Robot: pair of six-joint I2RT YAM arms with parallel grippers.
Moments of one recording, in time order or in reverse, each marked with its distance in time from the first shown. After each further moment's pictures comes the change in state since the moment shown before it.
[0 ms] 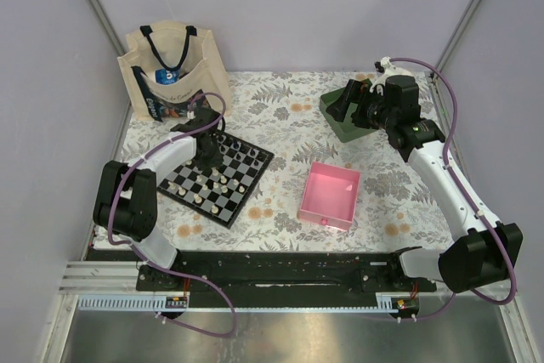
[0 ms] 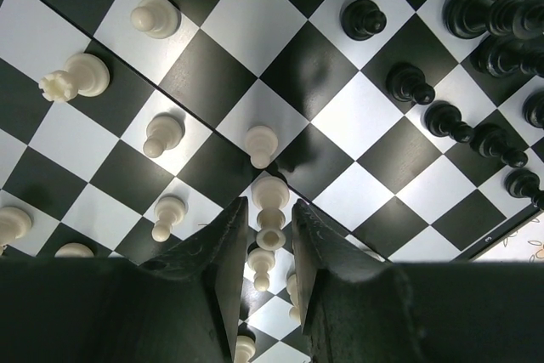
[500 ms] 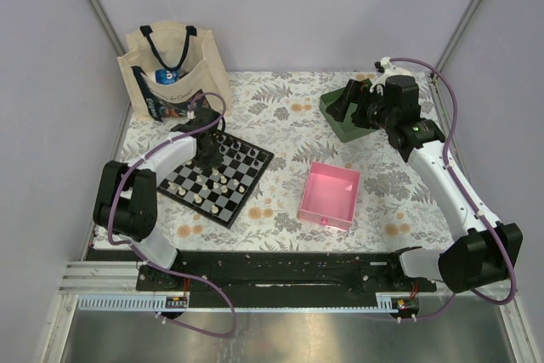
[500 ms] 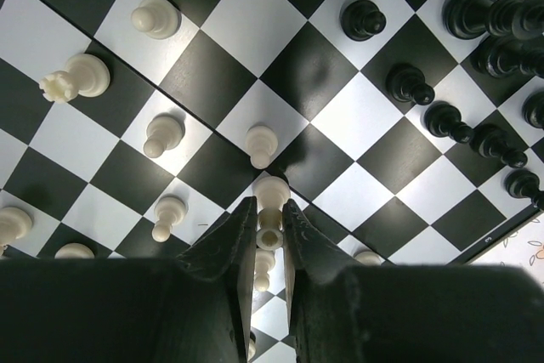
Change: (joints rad) left arm -0.001 0.000 0.000 0.000 -0.001 0.000; right arm 0.000 0.000 0.000 0.000 0.000 0.000
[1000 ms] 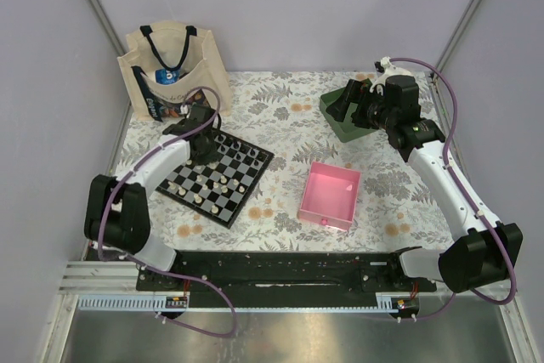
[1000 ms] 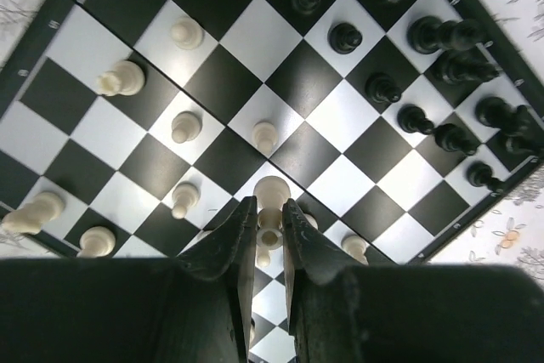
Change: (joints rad) left arm 0.000 -0.071 -0.003 -0.004 -0.024 -0.005; right arm 0.000 0.000 0.000 0.000 0.000 0.000
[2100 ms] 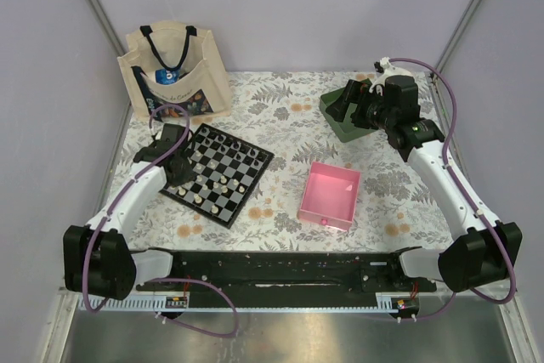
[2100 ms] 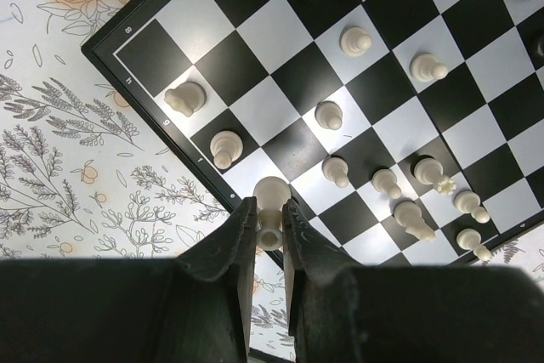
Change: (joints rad) left arm 0.130 -0.349 -0.198 -0.148 -0.068 -0.046; right arm 0.000 0.003 -0.002 0.001 -0.004 0.002
